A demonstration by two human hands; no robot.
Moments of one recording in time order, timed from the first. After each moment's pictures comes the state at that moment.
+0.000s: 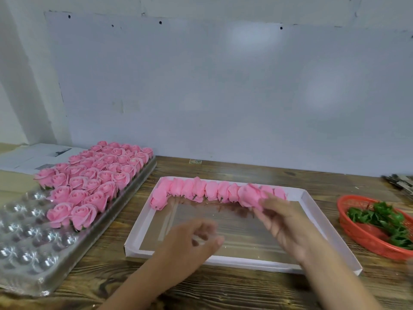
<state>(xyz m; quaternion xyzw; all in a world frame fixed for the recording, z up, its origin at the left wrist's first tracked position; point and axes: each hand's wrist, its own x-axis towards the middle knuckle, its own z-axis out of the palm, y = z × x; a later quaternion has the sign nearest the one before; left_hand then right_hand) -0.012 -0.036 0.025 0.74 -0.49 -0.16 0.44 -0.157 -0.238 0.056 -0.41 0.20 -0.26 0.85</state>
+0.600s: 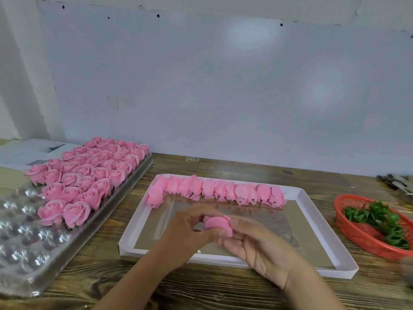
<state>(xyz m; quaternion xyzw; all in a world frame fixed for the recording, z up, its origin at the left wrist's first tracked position) -0.008 -0.059 0.031 0.60 -0.52 -0.19 0.58 -0.152 -0.189 0.042 -0.42 0.15 -0.08 0.89</state>
